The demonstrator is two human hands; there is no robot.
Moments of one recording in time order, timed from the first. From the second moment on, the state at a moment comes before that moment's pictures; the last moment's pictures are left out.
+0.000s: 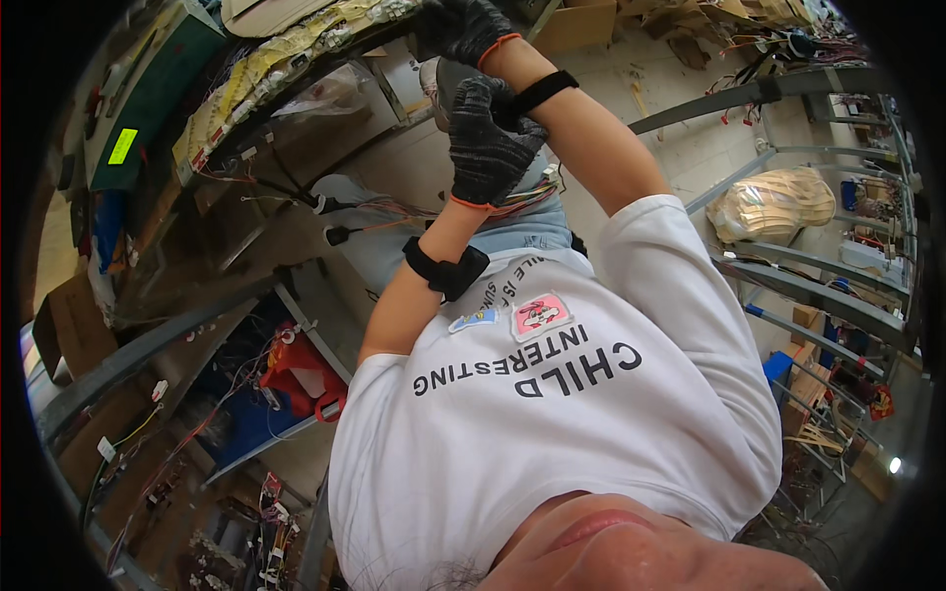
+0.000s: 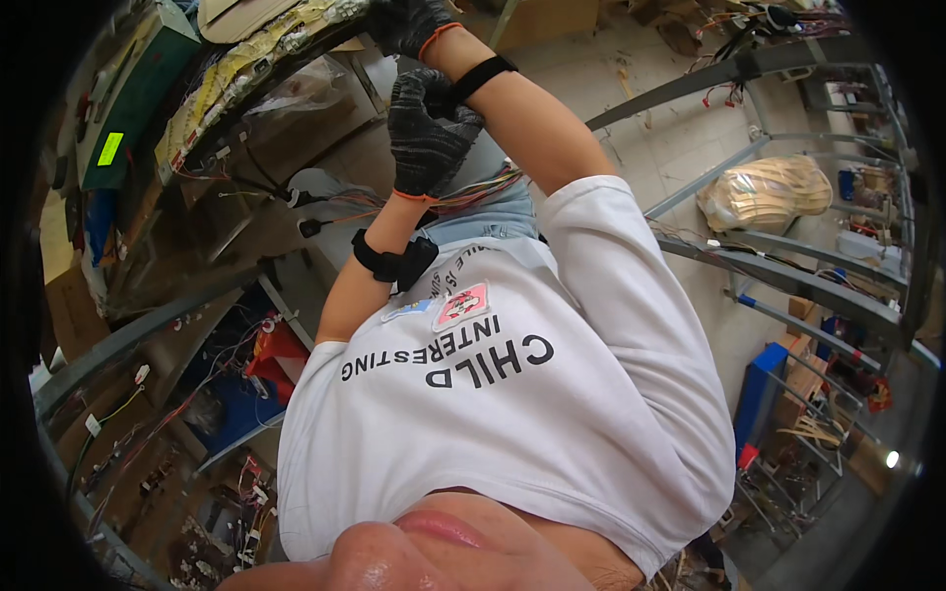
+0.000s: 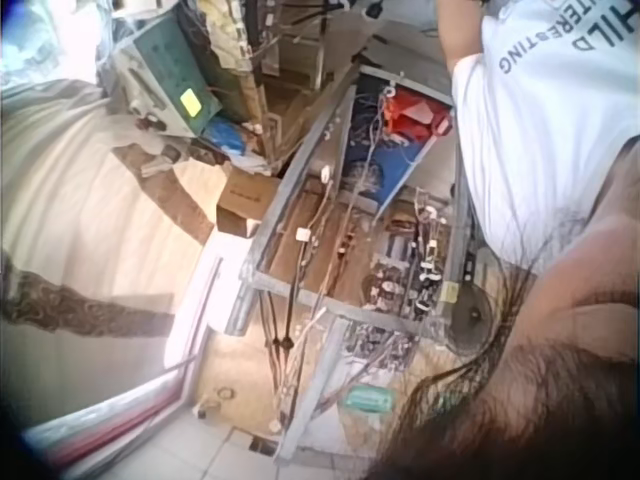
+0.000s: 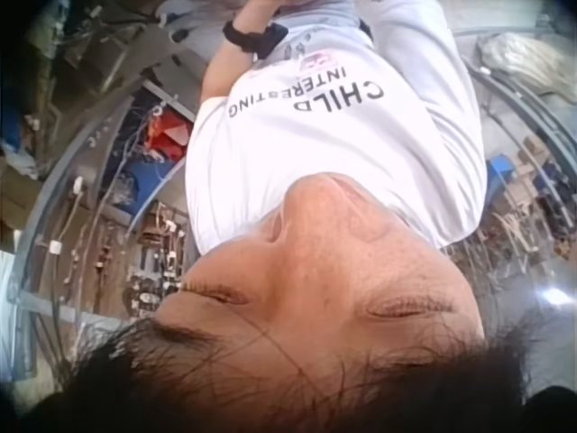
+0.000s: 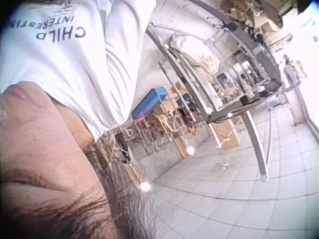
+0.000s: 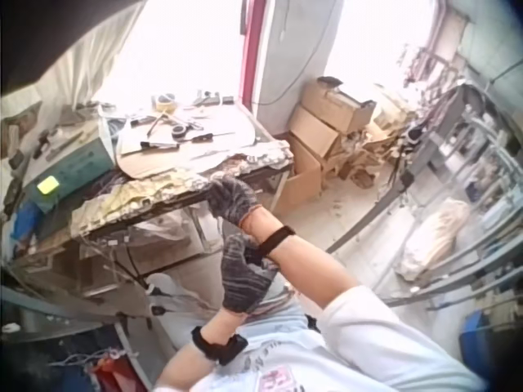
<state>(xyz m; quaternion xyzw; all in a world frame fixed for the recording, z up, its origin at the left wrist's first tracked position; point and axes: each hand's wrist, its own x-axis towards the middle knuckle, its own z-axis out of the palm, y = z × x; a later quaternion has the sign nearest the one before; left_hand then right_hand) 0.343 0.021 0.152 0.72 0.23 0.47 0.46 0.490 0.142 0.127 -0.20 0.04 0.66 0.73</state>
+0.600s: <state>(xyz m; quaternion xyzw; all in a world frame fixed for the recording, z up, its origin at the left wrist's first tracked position) 0.339 0.041 0.180 0.71 0.20 0.39 0.54 0.490 0.126 0.244 -0.49 -0.36 0.31 0.73</state>
